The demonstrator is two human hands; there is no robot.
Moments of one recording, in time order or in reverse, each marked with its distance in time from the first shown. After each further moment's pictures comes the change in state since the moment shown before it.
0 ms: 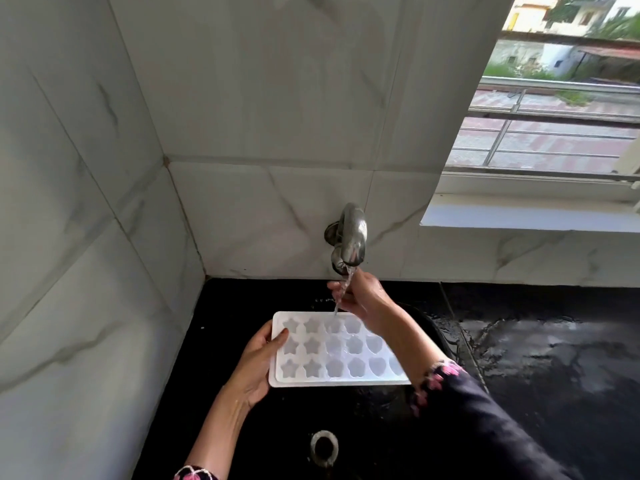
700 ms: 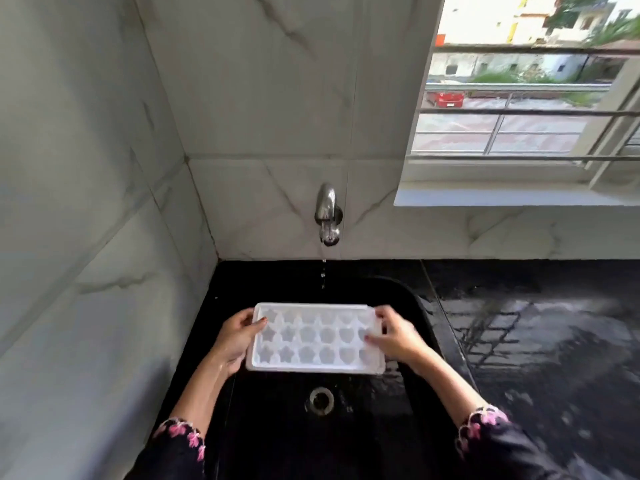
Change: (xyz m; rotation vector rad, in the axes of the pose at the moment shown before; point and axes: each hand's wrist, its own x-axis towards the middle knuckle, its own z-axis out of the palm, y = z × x) left_hand -0.074 0.002 -0.022 0.430 0.228 0.051; right_hand -0.112 0.109 -0.099 -0.753 0.071 -0.202
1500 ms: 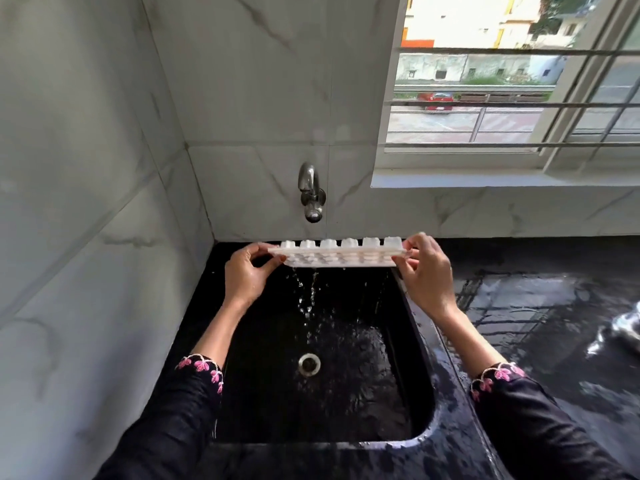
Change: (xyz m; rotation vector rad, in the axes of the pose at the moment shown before) left_hand -0.067 0.053 0.048 0.328 0.149 0.704; right_hand -0.069 0.002 -0.076 -0.036 0.724 -0.562
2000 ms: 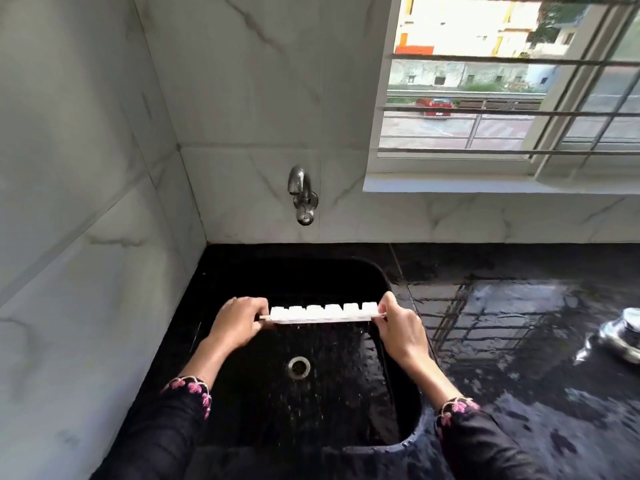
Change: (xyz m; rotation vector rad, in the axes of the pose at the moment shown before) left_hand -0.038 -0.047 0.000 0.914 -0.491 0.054; right_hand -0.067 0.023 0.022 -0.309 -0.426 0.253
